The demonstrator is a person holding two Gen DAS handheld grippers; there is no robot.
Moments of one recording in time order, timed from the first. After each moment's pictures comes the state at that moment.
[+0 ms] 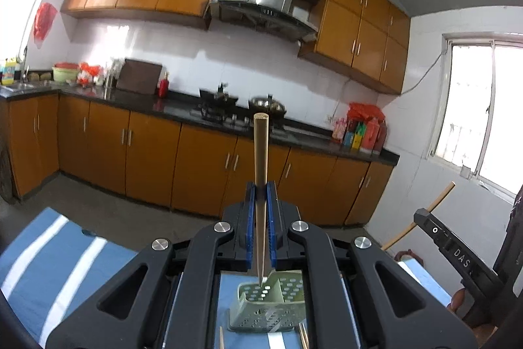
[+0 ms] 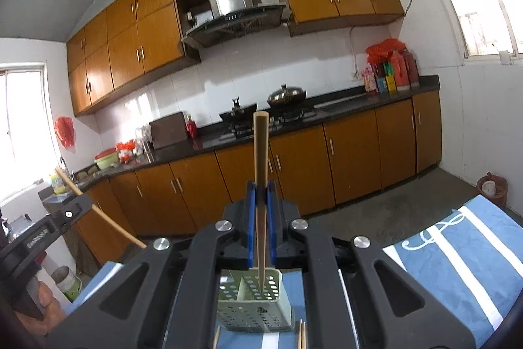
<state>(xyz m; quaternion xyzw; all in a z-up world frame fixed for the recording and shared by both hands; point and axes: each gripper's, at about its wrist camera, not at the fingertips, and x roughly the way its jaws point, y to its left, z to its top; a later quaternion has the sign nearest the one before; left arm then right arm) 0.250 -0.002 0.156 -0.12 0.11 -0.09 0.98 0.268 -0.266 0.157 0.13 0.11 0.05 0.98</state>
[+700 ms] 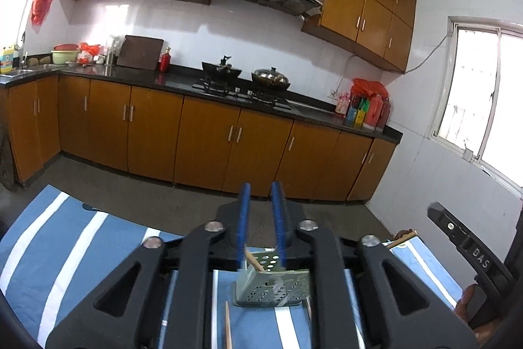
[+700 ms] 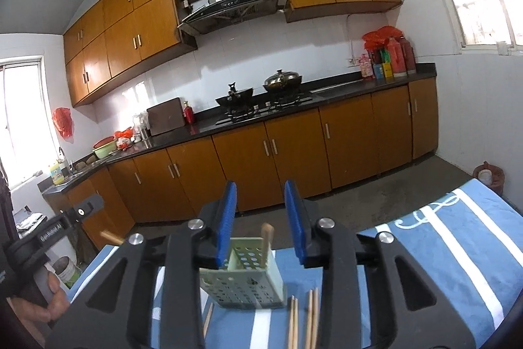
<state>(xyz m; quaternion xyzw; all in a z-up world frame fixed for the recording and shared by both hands) 0.241 0.005 0.138 -0.12 0.16 -0.08 0.98 0.242 -0.273 0.133 0.13 0.13 0.05 0.98</state>
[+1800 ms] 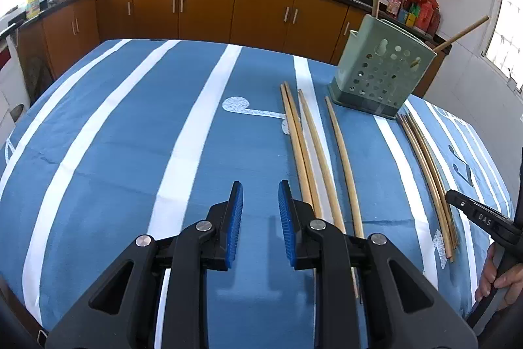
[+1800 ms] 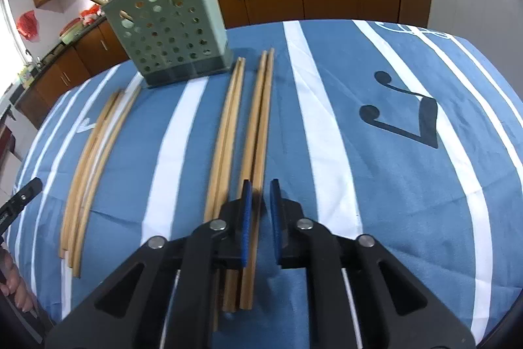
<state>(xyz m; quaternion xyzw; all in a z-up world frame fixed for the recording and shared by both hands) 0.150 0.052 -0.054 -0.08 0.38 -0.01 0.92 0.204 -0.262 -0.085 0.09 0.44 0.03 0.90</state>
